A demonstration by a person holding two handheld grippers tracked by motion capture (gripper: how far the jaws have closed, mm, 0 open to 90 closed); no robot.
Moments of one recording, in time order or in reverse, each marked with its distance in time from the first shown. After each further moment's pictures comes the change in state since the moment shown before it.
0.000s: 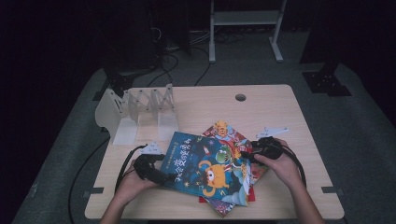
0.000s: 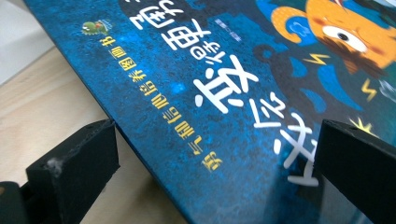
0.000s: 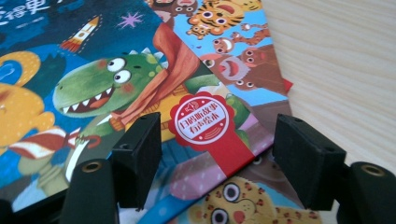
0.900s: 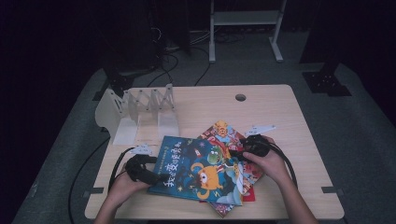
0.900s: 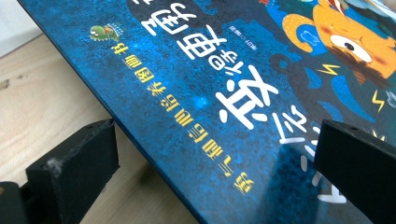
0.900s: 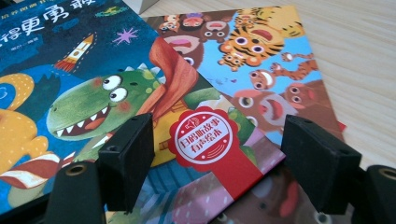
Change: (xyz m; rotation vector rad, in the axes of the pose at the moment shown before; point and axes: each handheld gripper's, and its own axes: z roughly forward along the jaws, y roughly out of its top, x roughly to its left) left arm 0.016 -0.018 -0.018 -0.005 -0.016 -0.089; right arm 0.013 0.015 0.030 -0.035 0.073 -0.013
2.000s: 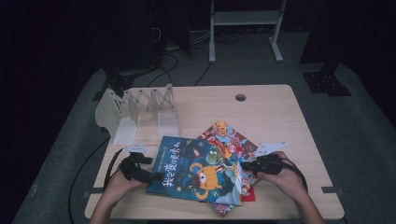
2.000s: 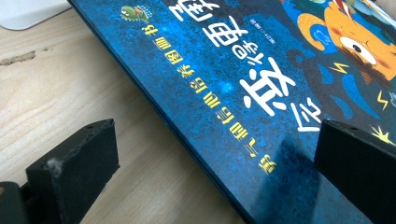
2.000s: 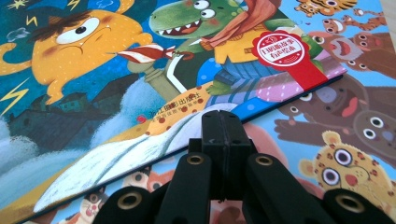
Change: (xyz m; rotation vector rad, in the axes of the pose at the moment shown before) left arm 0.015 -0.007 -0.009 0.005 -0.013 -0.070; right arm 0.026 -0.036 -0.045 0.061 0.109 -0.171
